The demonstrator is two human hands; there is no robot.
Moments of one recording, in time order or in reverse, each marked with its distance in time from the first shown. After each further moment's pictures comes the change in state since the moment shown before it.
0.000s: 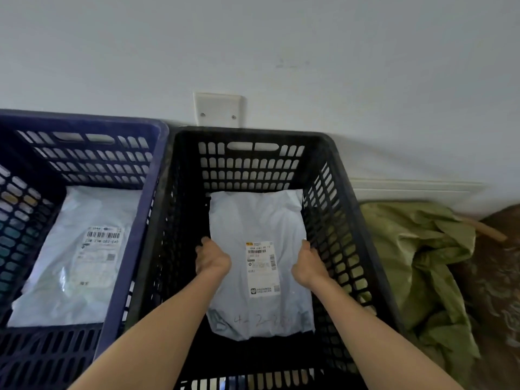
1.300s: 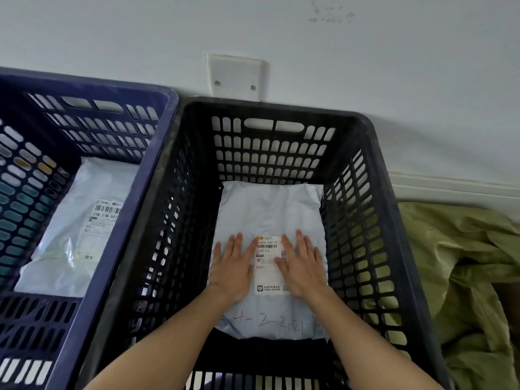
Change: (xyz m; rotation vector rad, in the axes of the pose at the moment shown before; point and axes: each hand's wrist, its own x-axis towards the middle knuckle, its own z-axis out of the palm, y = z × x) left_hand 0.009 -0.049 0.059 0.787 -0.005 0.610; right_hand 0.055 0.018 0.066 -0.410 0.042 -0.391
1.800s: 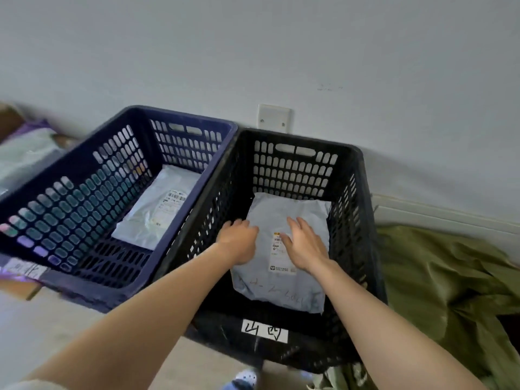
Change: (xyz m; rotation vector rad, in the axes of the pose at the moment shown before) left_hand -0.113 0.012 -0.109 0.100 0.161 -0.072; right_hand -0.093 -0.043 -0.090 0.119 0.194 -0.252
